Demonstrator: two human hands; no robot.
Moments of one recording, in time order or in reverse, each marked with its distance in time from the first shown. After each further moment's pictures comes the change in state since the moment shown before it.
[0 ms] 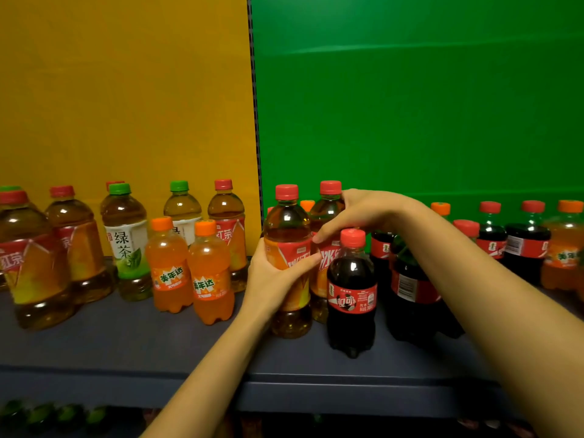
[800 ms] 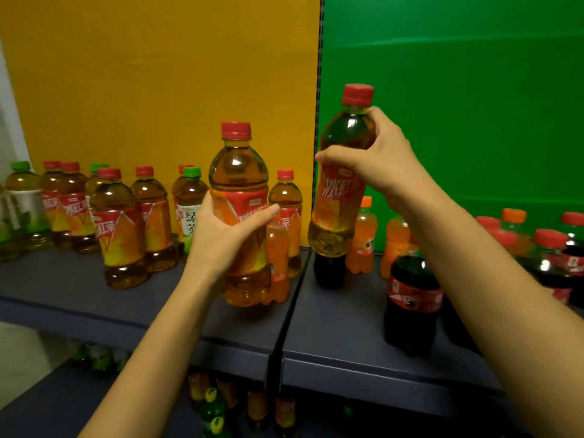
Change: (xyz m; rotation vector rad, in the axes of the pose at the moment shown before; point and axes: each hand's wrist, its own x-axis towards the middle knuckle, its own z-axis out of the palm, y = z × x) left_hand -0.017 0.073 -0.122 0.084 0.241 0.113; right_hand -0.008 -0.092 0.039 0.290 0.646 -0.419
